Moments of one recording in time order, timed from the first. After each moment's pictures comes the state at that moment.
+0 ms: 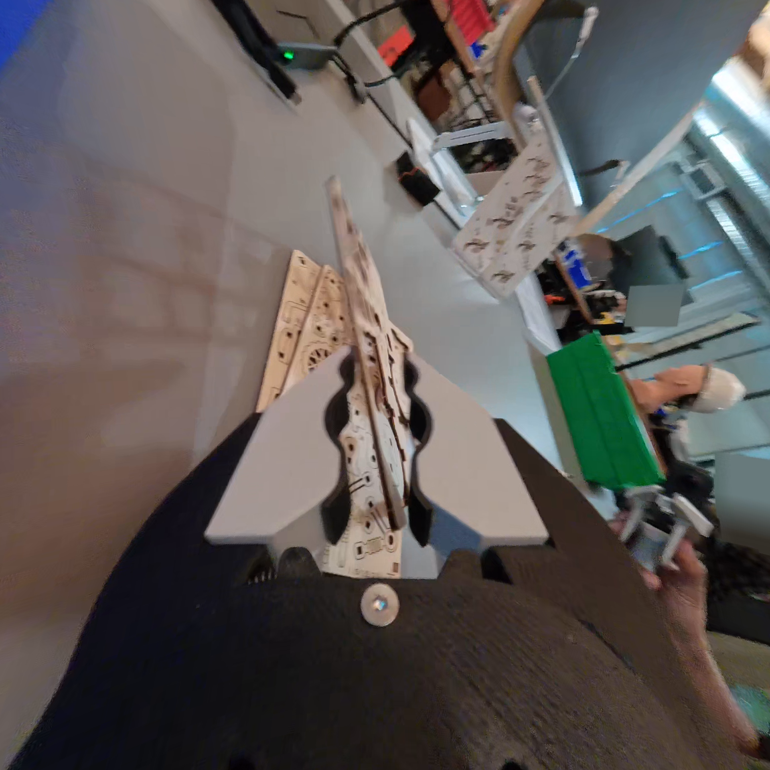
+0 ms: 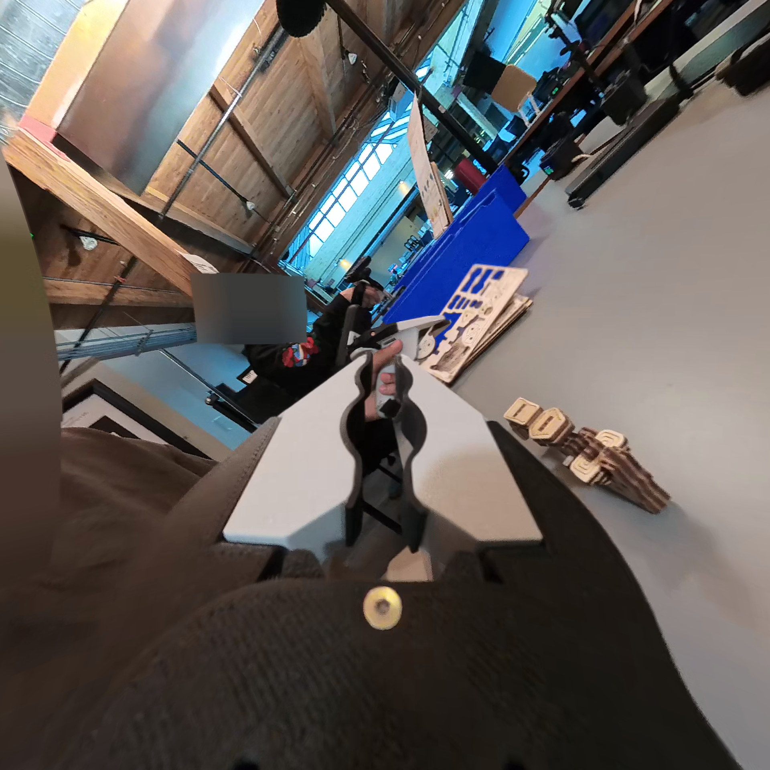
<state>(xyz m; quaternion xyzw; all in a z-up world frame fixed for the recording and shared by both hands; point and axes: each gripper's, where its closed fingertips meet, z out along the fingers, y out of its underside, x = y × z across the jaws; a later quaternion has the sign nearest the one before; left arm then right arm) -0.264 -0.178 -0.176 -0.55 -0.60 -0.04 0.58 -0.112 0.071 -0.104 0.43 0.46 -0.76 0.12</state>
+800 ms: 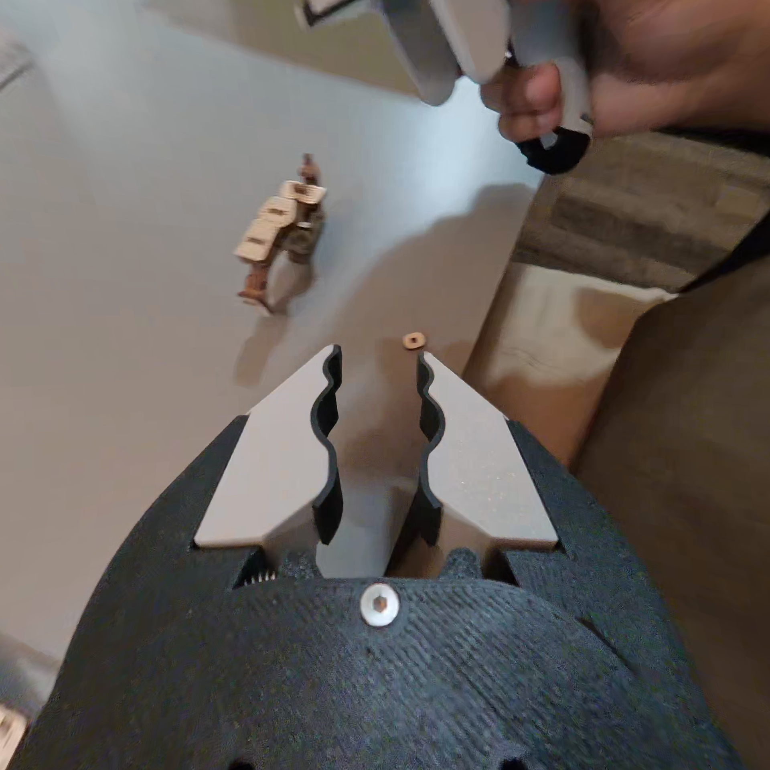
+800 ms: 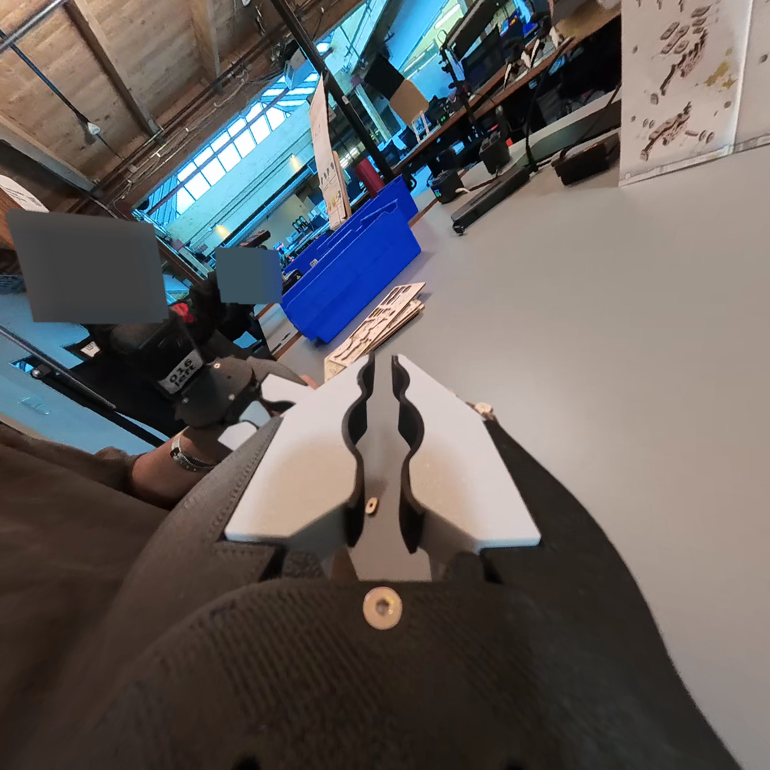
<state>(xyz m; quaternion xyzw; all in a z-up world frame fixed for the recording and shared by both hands) -0.064 0.027 -0.199 -0.90 -0.05 0.03 0.43 -0.112 0.114 -0.119 0.47 0.54 -0.70 -0.04</state>
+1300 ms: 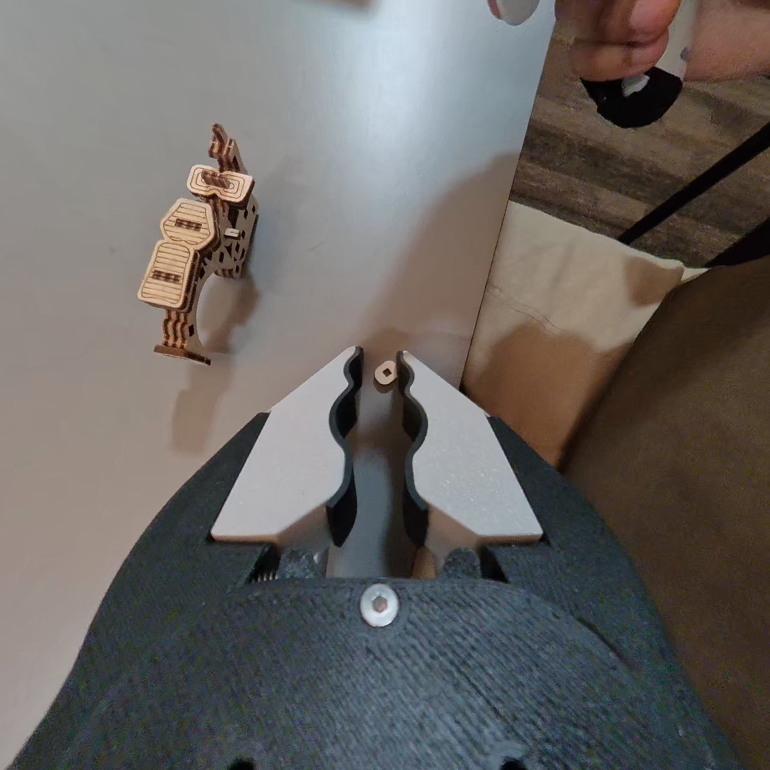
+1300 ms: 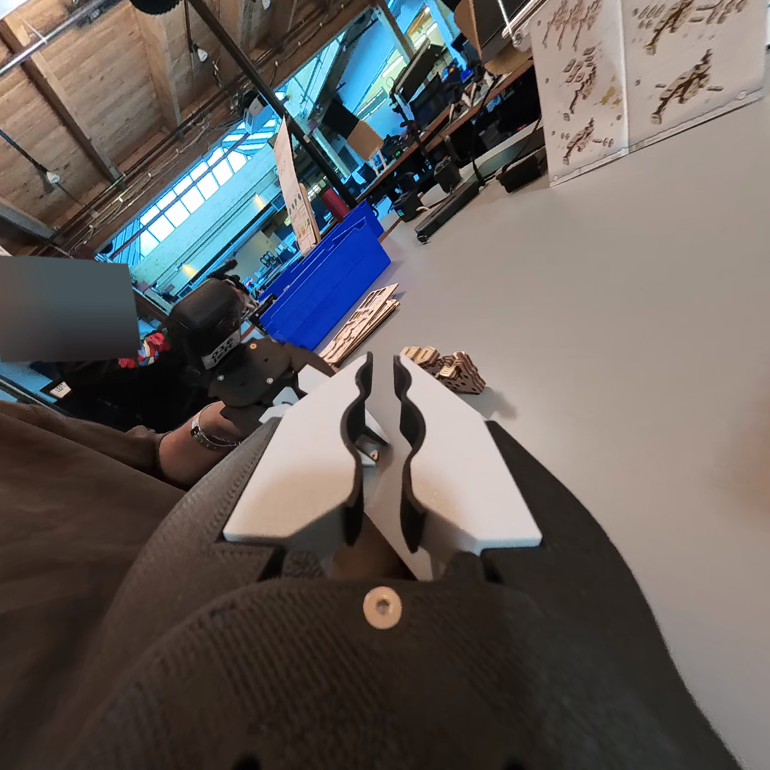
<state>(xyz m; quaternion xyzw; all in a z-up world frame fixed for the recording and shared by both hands) -0.054 0.055 -0.225 -0.93 -0.01 -0.04 0.35 -0.071 0.146 -0.127 0.51 0.50 -0.69 -0.07</state>
